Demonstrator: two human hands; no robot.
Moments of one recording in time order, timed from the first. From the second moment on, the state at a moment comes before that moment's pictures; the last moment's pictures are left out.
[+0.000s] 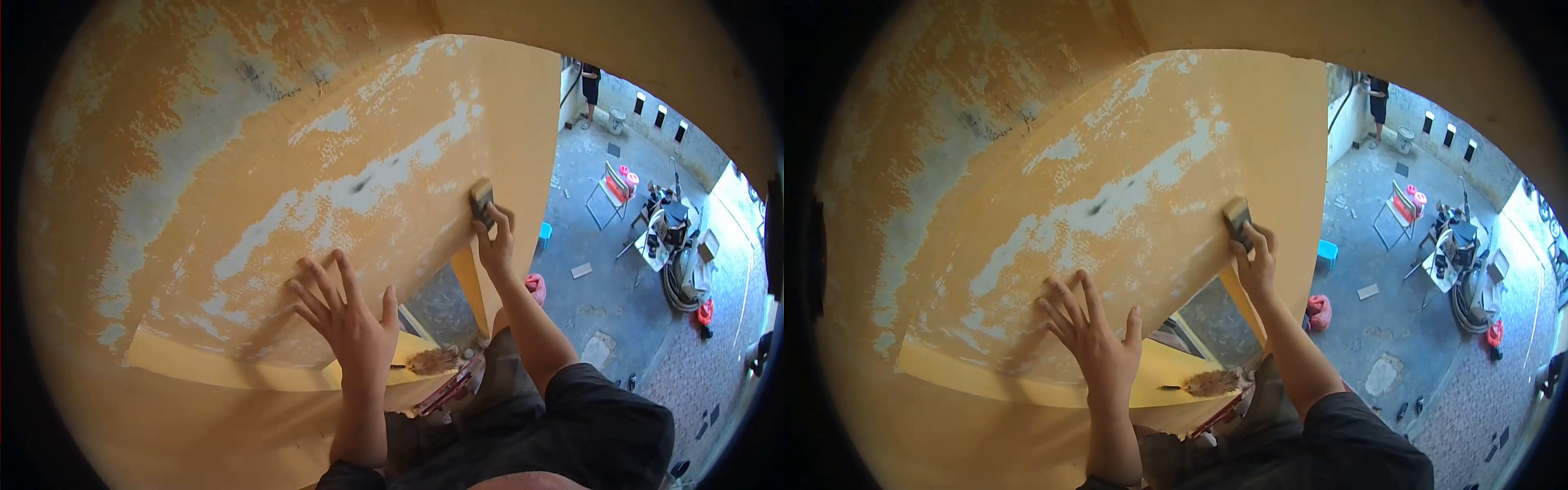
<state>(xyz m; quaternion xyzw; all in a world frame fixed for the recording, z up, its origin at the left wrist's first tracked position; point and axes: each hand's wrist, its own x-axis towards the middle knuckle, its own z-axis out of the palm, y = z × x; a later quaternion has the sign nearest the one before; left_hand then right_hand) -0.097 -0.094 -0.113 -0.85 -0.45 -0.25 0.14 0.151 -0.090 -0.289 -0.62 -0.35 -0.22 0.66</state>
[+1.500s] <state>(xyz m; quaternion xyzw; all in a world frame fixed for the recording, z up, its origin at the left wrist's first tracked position) -0.119 -0.095 -0.132 -0.88 -0.40 -0.23 0.08 0.125 -0.244 -0.379 -0.77 -0.29 -0.04 0.57</state>
